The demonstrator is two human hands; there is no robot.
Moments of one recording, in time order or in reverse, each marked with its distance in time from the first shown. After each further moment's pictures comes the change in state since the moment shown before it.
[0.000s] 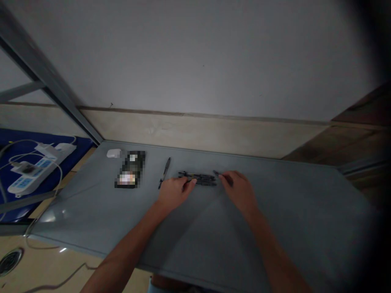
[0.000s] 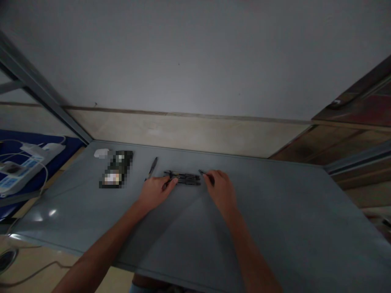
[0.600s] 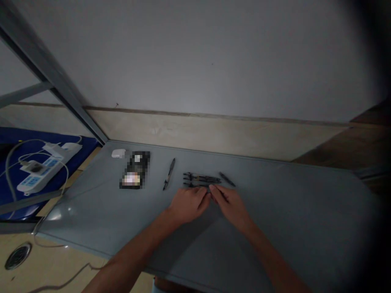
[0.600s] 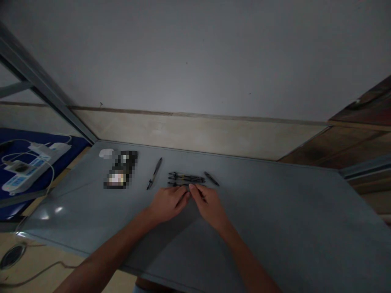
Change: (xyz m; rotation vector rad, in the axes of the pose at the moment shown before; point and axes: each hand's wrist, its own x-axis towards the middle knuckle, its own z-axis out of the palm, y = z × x) left_hand -0.012 0.016 0.009 -0.060 -0.057 0.325; right_hand -0.023 -0.070 0.001 0.518 -0.267 0.062
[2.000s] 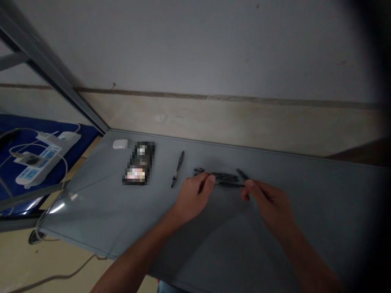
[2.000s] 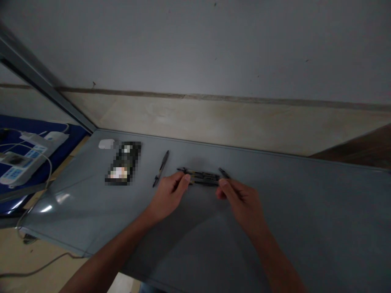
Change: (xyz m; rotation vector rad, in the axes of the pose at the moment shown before) left_hand 0.008 -0.018 -0.014 -0.760 0.195 -0.346; right_hand 0.008 0.012 -0.027 0.040 0.160 0.147
